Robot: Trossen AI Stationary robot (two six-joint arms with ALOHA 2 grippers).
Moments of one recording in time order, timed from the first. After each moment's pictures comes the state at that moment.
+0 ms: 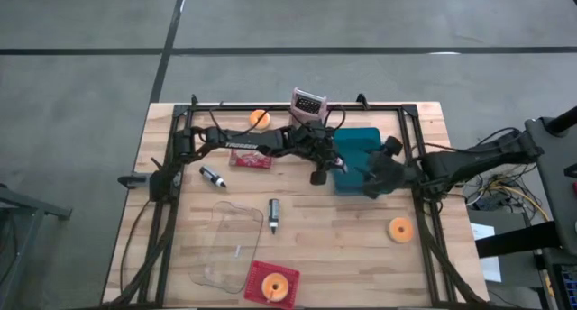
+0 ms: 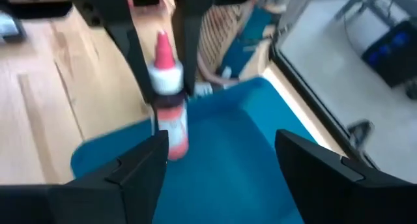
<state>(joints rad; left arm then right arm) 0.20 2.16 1.62 -0.02 0.30 0.35 0.25 0.92 0.71 -0.74 0.74 0.43</state>
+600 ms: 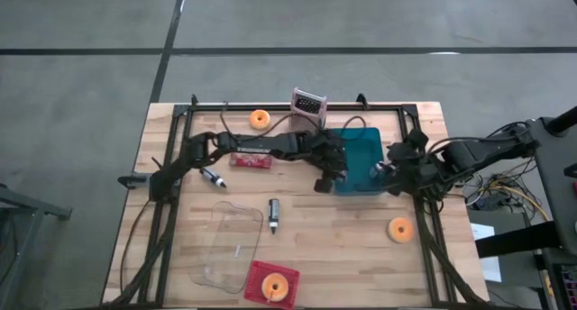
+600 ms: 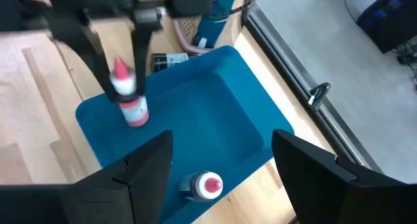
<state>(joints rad) 0.15 2.31 1.90 -0.34 0.26 0.42 0.36 0.92 1.03 -1.31 0.73 0.70</state>
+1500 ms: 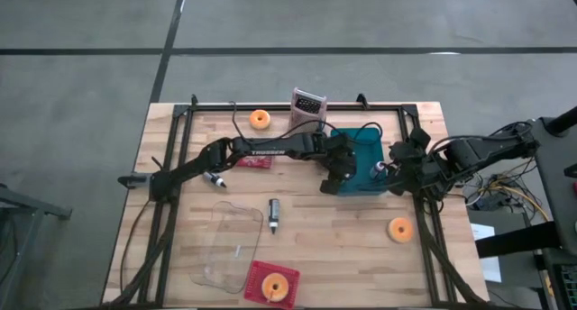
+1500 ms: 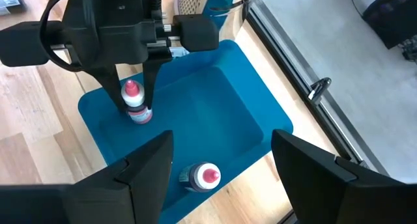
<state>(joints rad) 0.14 2.54 2.29 -0.67 0.21 0.47 0.36 0.92 1.06 -1.36 0.70 0.70</state>
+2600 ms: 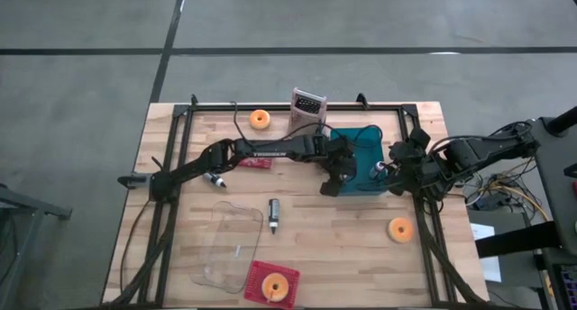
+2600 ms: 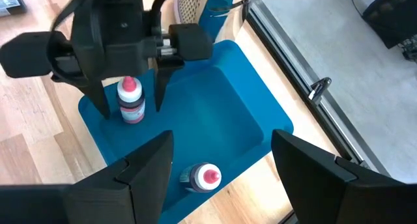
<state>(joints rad) 0.13 2.54 2.29 -0.66 0.21 0.43 0.36 0.92 1.06 -1.36 0.71 0.71</state>
